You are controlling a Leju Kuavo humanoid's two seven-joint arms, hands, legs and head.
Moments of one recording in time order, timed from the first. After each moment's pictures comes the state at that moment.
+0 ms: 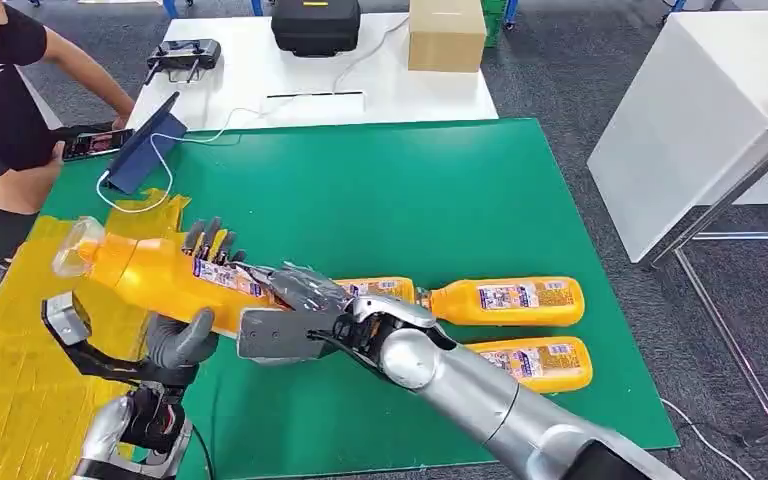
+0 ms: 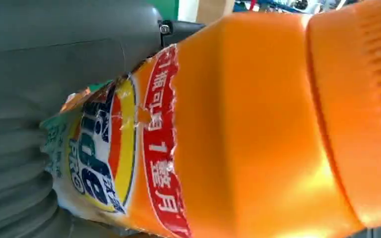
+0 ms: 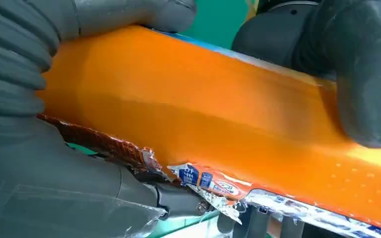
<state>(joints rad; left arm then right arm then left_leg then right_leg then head) -0.07 -0.02 -0.19 -1.55 0.44 -0.35 -0.16 -0.63 0.08 1.00 -1.29 0.07 0.31 0.05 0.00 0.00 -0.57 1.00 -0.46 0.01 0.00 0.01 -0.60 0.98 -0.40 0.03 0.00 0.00</state>
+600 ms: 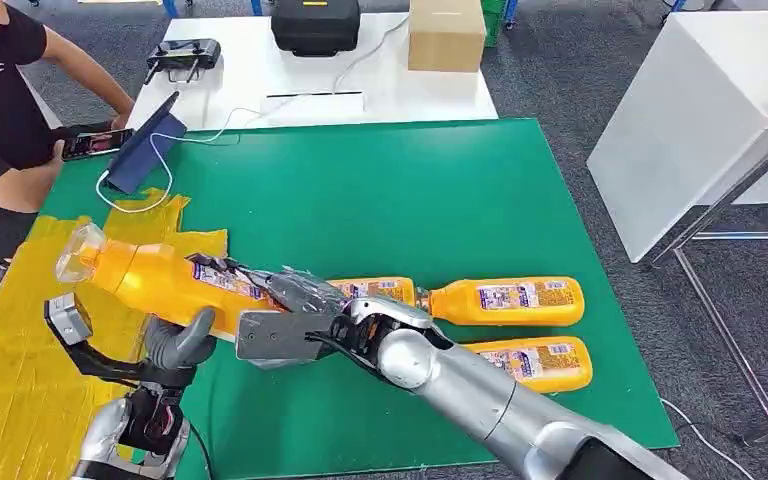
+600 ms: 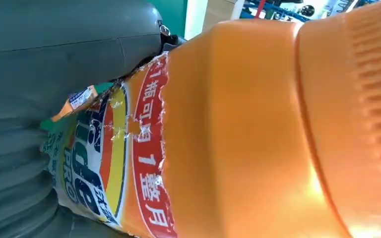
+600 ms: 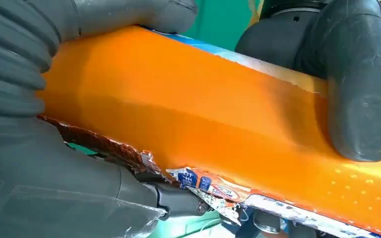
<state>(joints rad) -0.07 -0.02 -0.17 -1.54 0.44 -0.35 -0.16 -0.64 0.08 1.03 -1.26 0.06 0.30 0.05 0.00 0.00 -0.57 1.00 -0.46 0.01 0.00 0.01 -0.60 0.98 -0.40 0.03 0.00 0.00</state>
